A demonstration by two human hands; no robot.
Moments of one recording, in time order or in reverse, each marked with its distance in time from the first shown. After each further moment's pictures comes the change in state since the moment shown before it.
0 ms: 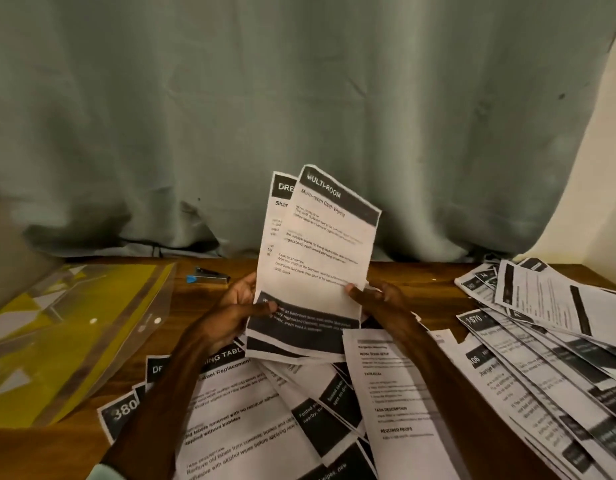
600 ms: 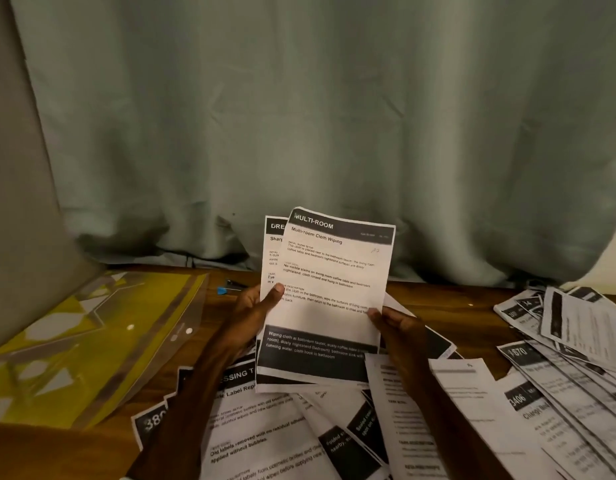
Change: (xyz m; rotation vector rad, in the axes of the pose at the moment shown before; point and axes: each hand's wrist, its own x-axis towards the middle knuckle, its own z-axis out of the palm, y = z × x) left_hand 0.003 0.008 -0.011 0.095 0.386 0.050; right_hand -0.001 0.024 0.040 0.068 0.069 -0.295
